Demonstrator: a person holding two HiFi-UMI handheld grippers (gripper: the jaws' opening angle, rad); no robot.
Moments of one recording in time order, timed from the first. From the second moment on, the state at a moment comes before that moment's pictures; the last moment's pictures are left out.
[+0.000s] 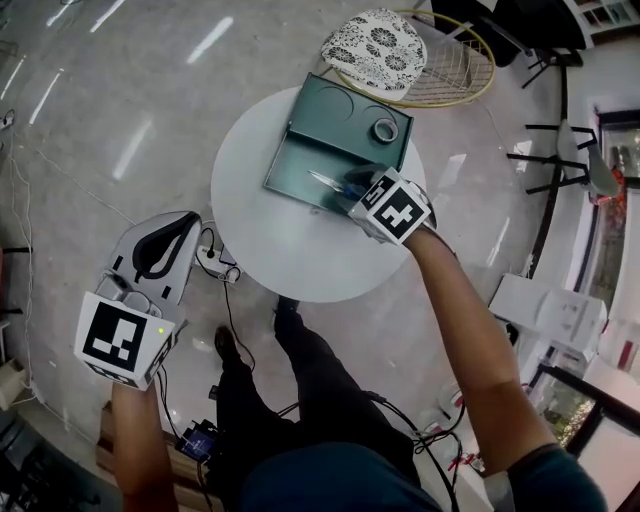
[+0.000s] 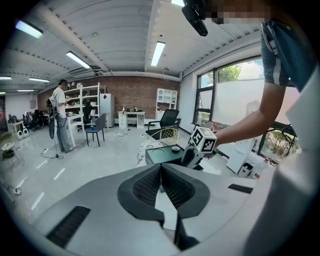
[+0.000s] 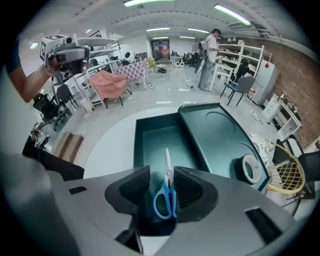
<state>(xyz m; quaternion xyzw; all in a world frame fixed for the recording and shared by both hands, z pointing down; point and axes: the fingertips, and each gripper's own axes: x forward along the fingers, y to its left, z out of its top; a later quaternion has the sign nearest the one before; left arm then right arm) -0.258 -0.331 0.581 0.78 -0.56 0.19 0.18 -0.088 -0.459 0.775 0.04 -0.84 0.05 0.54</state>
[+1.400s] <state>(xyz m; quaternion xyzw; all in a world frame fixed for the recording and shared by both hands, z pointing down) -0.282 -0.315 0.586 0.77 -0.58 0.18 0.19 -0.094 -0.466 0.814 0.04 -0.80 -0.02 0.60</state>
